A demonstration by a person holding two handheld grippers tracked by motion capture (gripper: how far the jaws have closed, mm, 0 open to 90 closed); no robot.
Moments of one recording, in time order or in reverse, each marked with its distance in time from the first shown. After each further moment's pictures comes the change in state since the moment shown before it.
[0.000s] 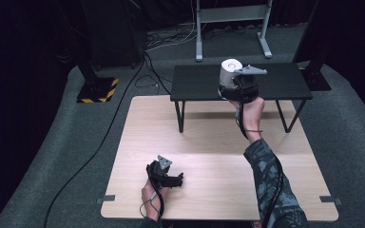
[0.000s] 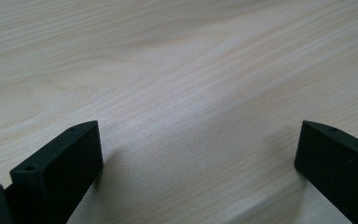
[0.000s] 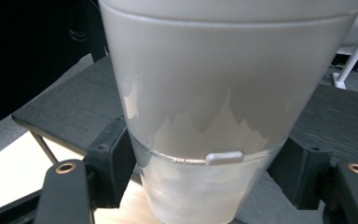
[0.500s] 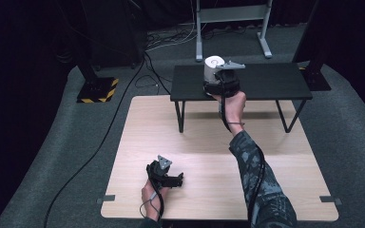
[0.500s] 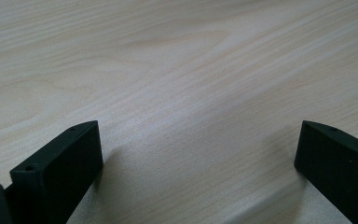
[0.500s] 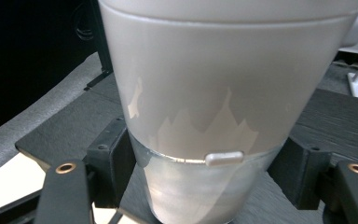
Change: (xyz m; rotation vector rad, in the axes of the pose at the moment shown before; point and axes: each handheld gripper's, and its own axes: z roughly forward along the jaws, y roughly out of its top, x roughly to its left) left arm 0.001 0.000 0.000 0.000 -0.004 0.000; right arm 0.026 0.016 0.046 0.017 0.025 0.000
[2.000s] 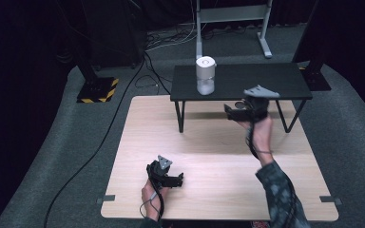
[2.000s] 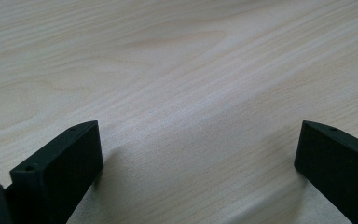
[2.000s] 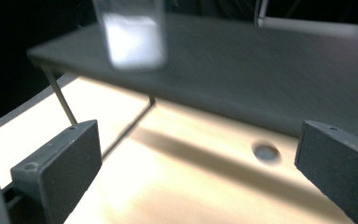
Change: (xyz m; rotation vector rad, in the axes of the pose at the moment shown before) left arm 0.000 0.000 0.000 0.000 -0.004 0.005; right arm -0.054 -0.099 -0.112 -0.023 -0.004 0.031
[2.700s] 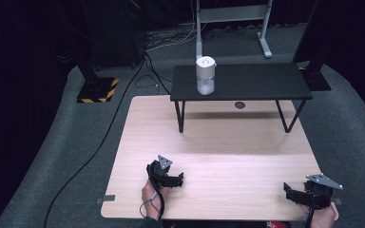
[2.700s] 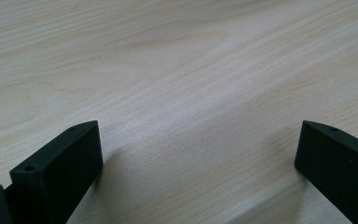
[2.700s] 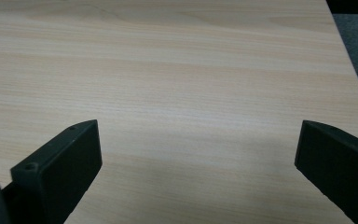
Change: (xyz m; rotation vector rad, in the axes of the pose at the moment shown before) left arm -0.002 0.000 0.000 -0.002 0.008 0.000; right arm -0.041 -0.187 -0.113 0.292 -0.268 0.152
